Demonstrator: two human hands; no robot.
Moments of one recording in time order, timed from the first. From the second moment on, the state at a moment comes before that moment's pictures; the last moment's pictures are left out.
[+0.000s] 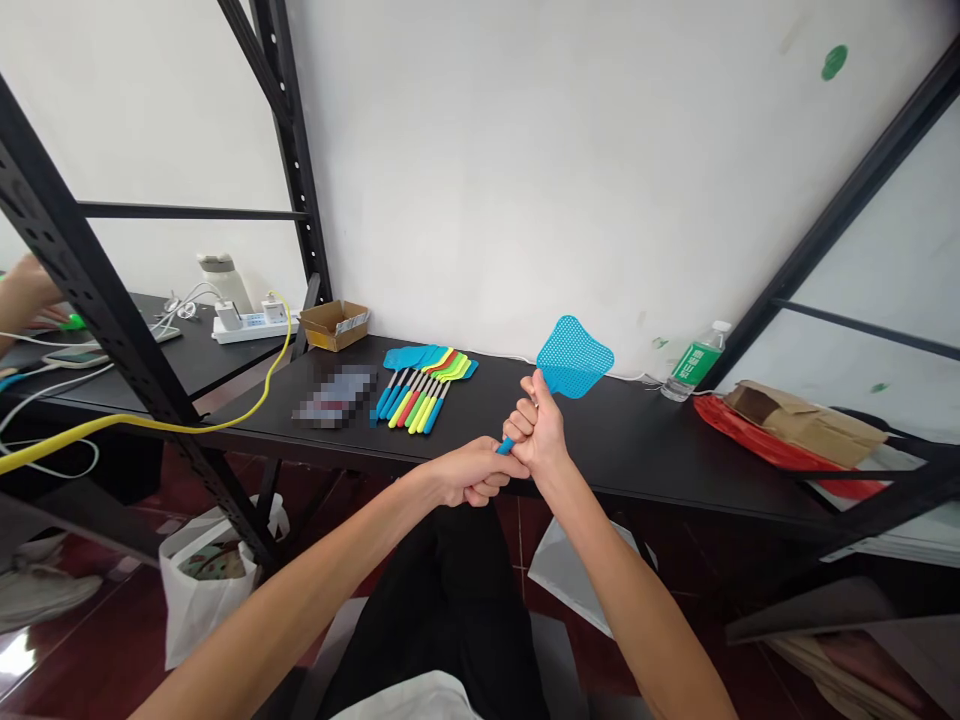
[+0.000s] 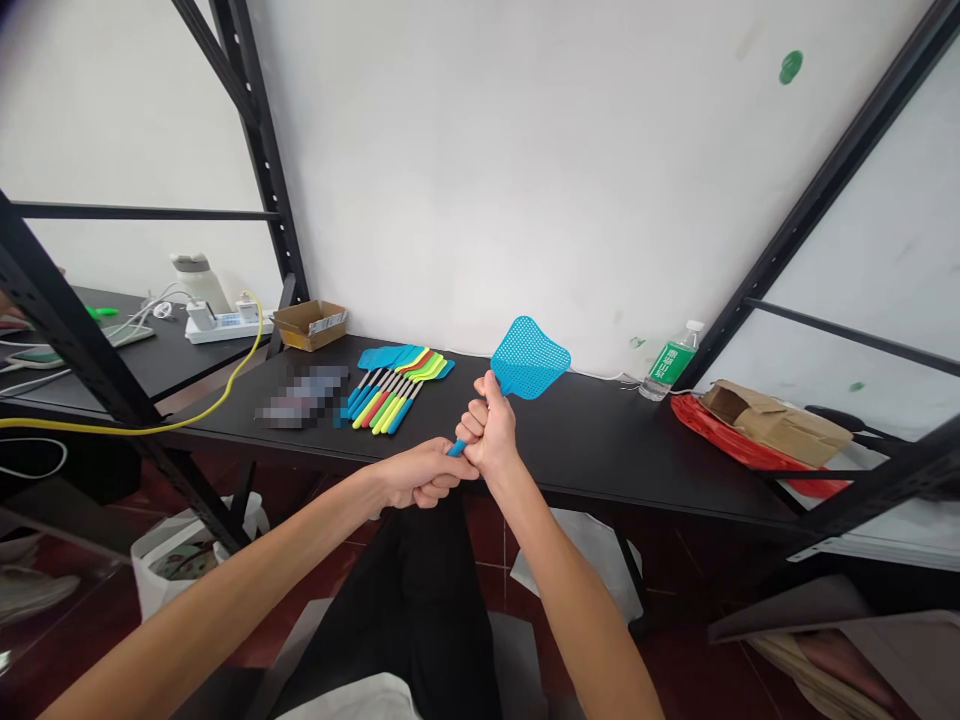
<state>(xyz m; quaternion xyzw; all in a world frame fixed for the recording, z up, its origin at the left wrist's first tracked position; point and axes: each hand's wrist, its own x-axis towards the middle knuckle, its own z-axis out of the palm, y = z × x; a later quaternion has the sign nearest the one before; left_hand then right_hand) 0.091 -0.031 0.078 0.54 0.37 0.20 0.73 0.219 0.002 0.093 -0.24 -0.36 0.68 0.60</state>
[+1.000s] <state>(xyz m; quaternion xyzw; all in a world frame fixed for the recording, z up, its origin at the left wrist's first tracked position) 0.127 -0.102 0.080 0.61 0.34 0.33 0.63 0.263 -0.049 0.145 -0.19 -0.40 0.66 0.61</state>
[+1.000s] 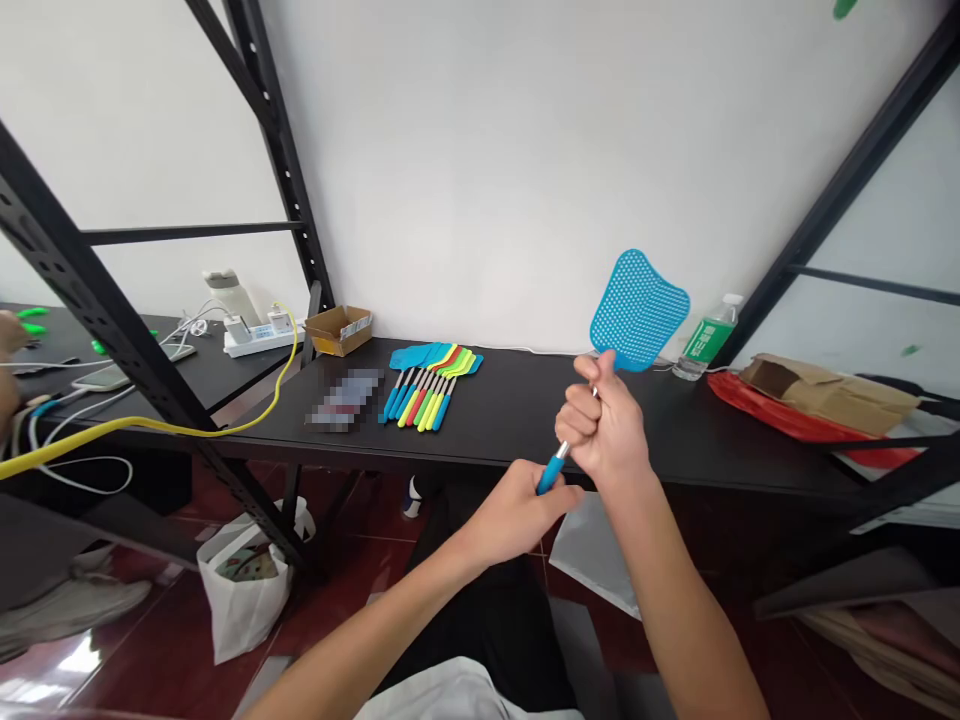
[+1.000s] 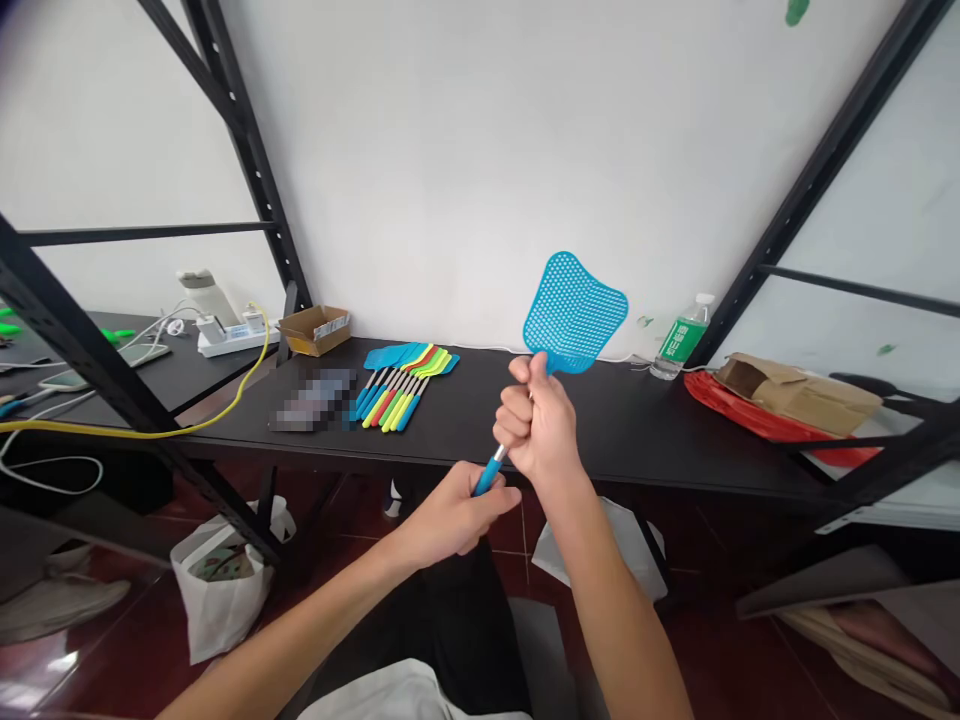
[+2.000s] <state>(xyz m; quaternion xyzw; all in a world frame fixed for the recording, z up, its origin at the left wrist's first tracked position) 0.094 0.046 0.009 0.82 0.57 0.12 0.00 0.313 -0.007 0.082 -0.22 -0.30 0.70 0.61</state>
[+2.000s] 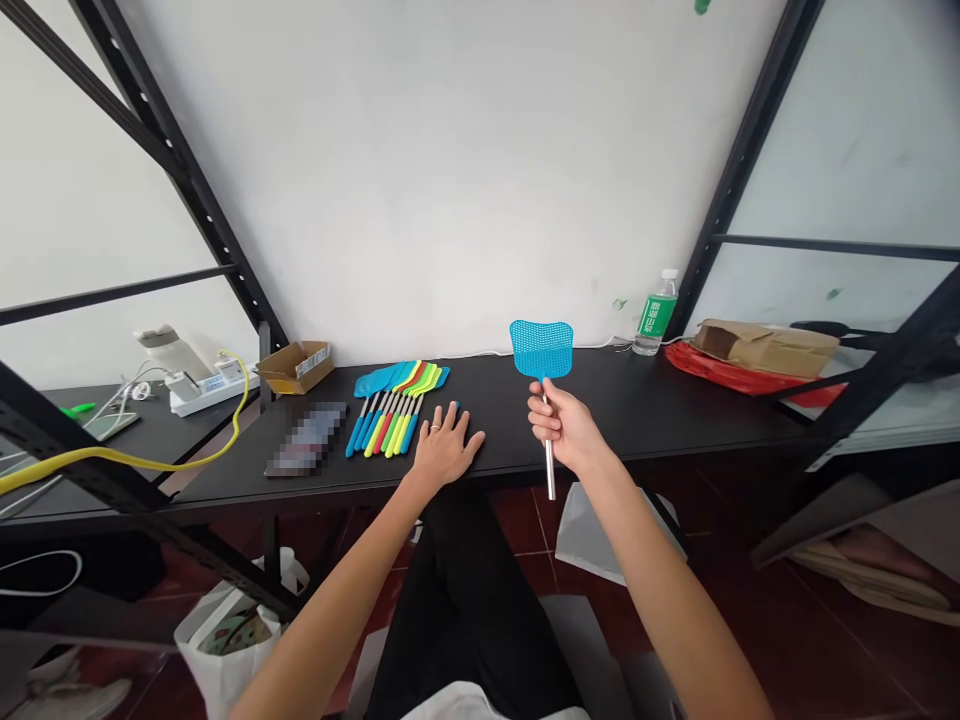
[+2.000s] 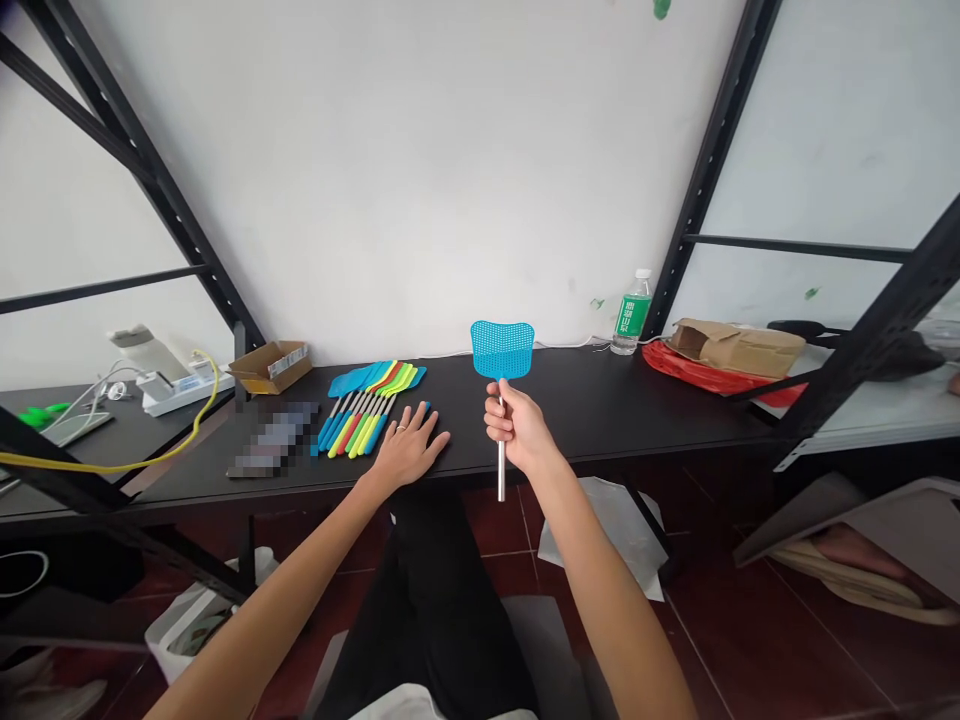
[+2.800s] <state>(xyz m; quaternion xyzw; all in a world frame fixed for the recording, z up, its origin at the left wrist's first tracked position) 0.141 0.018 0.058 0.60 0.31 0.45 0.59 0.287 0.002 0.056 -0.09 -0.26 0.88 0.40</state>
